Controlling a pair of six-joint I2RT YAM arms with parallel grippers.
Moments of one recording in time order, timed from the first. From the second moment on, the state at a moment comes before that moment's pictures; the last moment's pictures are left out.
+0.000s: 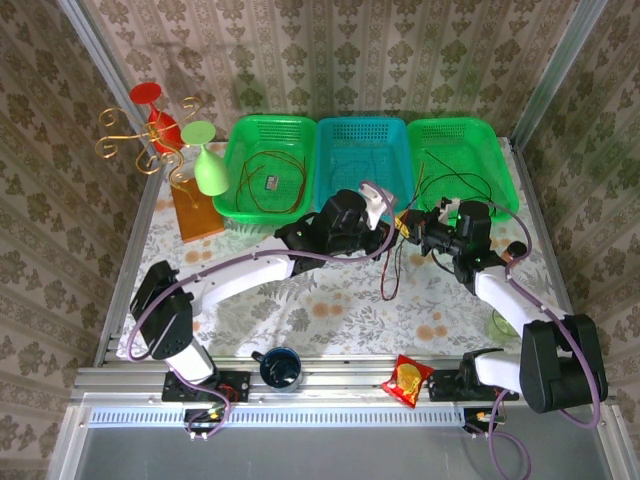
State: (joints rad) left arm -1.03 1.63 1.32 -0.13 0.16 -0.35; right arm 0.09 1.22 0.59 0.32 -0.68 1.39
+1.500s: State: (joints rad) left arm -0.86 1.87 1.43 0.22 0.46 -0.78; right arm 0.11 1.03 0.59 0.15 -0.64 1.30
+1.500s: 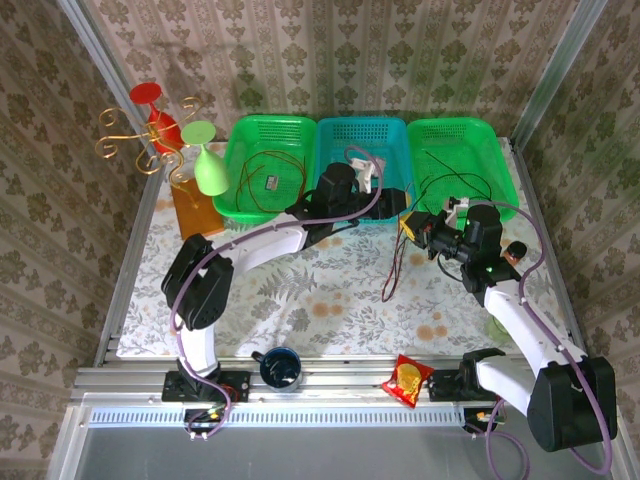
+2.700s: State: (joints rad) left arm -0.88 1.90 1.43 0.25 0.47 -0.80; right arm 0.11 1.01 0.59 0.11 -0.64 1.29
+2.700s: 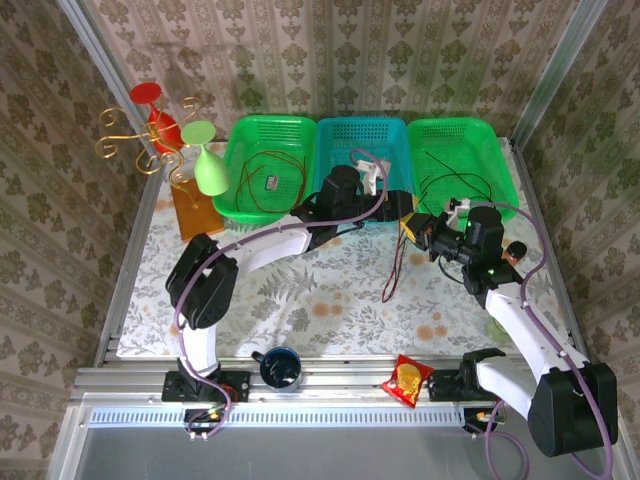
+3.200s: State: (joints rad) left arm -0.88 1.90 1.43 0.26 0.47 -0.81; right arm 0.11 1.01 0.58 0.11 -0.64 1.28
